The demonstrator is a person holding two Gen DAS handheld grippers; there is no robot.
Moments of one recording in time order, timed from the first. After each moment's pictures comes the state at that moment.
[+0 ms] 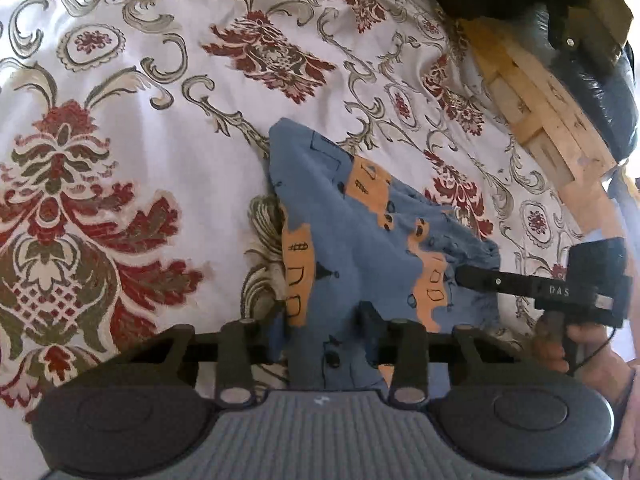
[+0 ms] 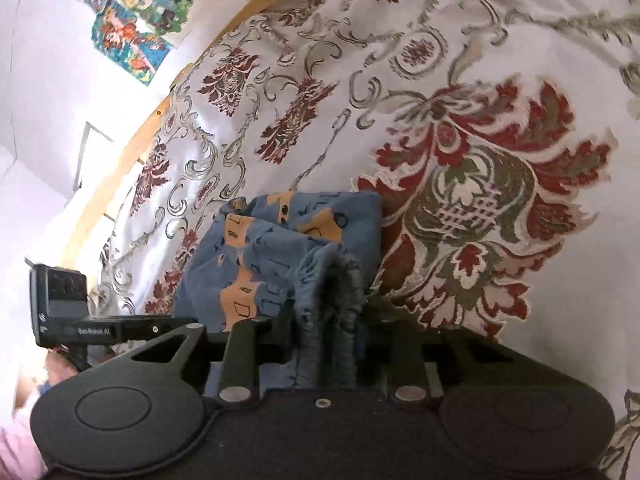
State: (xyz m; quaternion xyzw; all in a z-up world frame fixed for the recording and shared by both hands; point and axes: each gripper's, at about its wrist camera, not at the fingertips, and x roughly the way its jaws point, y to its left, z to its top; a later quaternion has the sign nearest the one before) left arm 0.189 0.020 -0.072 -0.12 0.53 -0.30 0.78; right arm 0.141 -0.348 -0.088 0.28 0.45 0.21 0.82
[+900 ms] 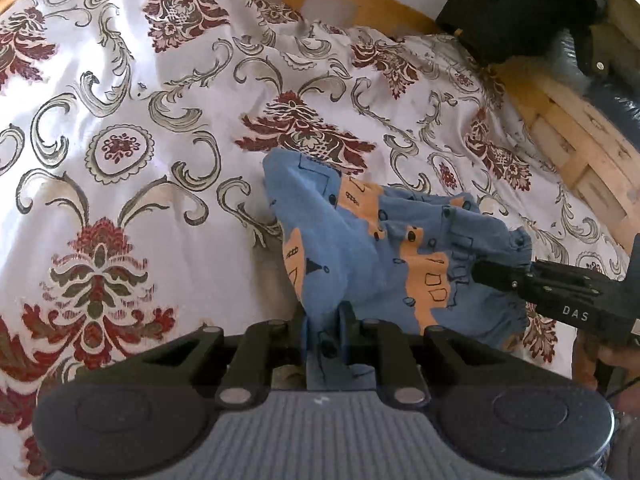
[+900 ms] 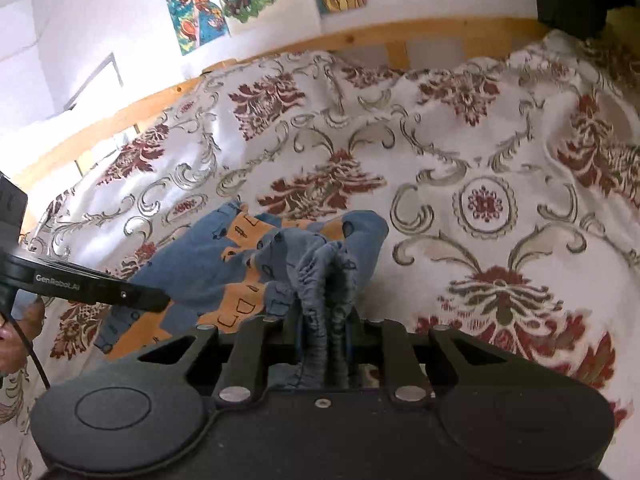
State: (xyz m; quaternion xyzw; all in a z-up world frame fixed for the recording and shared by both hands) left arm 0.216 0.001 -0.051 -0.07 0.45 -0.22 0.86; right arm 0.197 -0.290 -0.064 0.08 0.35 0.20 0.91
